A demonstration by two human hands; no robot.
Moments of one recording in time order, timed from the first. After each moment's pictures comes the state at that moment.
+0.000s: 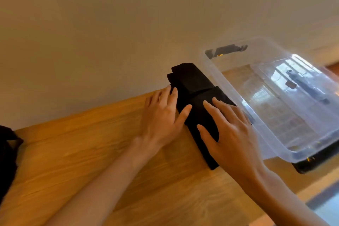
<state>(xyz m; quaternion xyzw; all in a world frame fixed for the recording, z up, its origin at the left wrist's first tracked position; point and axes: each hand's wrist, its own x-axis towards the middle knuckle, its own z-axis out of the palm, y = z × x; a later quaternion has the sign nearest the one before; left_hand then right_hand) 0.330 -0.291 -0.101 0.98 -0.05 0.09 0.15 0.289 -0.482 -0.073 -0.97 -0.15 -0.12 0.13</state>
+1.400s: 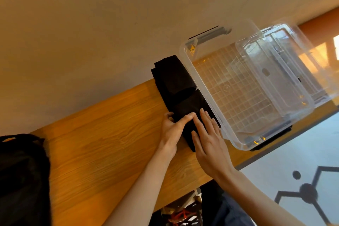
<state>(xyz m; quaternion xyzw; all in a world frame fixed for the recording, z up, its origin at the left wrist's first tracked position) 0.305 -0.378 -0.063 0.57 0.36 -0.18 0.71 0.264 -0.508 -0.044 -0.95 -0.08 0.13 0.29</state>
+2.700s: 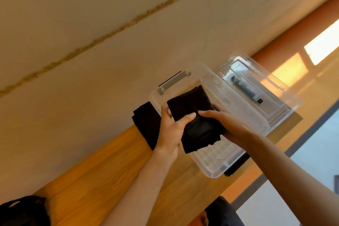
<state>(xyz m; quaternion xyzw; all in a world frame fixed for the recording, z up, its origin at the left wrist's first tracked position) 0.388 -0.450 0.067 0.57 0.18 -0.16 0.78 0.402 -0.632 0.063 -0.62 0.17 0.31 0.70</state>
